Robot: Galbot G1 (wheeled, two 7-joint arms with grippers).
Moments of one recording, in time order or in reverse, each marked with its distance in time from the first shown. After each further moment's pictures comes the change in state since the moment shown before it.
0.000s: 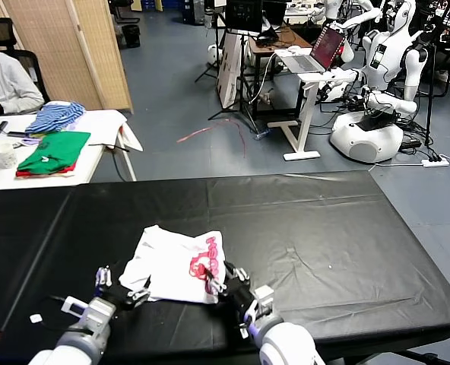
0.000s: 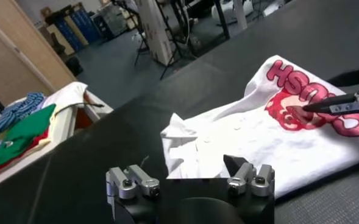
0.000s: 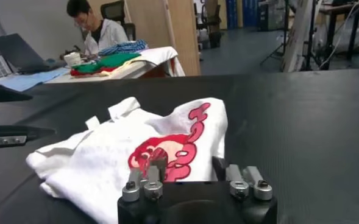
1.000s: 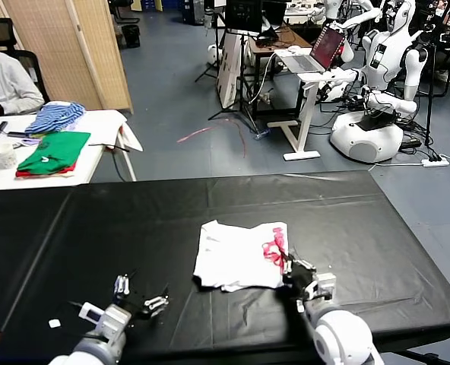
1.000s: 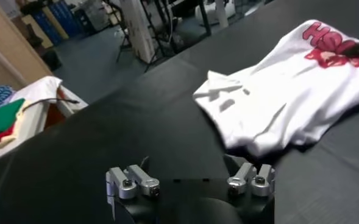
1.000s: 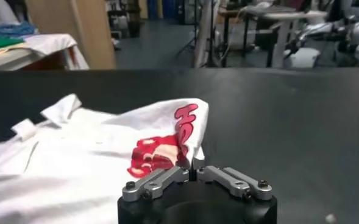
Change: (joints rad) left arm -0.001 -0.017 0.090 -0.001 -0.008 0.005 0.004; right arm -0.040 -0.092 0.300 0.044 0.077 -0.089 0.103
